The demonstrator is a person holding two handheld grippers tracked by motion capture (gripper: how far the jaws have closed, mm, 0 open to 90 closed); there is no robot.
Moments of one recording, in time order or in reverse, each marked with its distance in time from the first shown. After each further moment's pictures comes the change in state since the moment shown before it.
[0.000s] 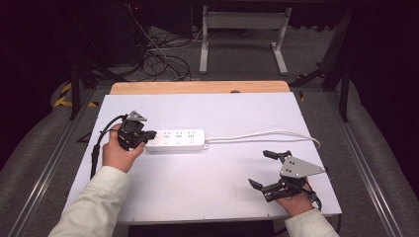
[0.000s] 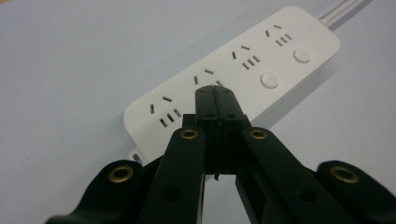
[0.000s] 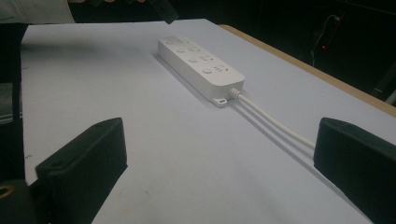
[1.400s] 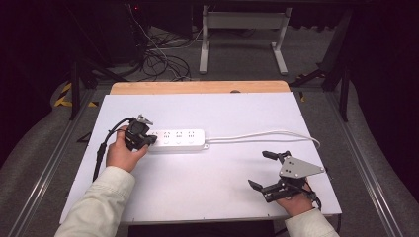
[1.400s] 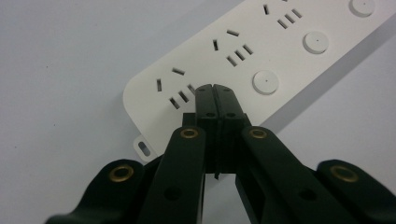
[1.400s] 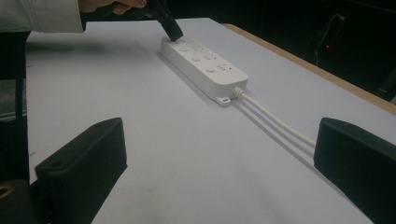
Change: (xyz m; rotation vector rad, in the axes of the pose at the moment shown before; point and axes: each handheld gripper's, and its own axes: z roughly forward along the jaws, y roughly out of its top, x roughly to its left) left arm 0.004 -0.005 0.027 0.111 0.034 0.028; right arm 0.000 0.000 0.001 0.006 0.015 -0.004
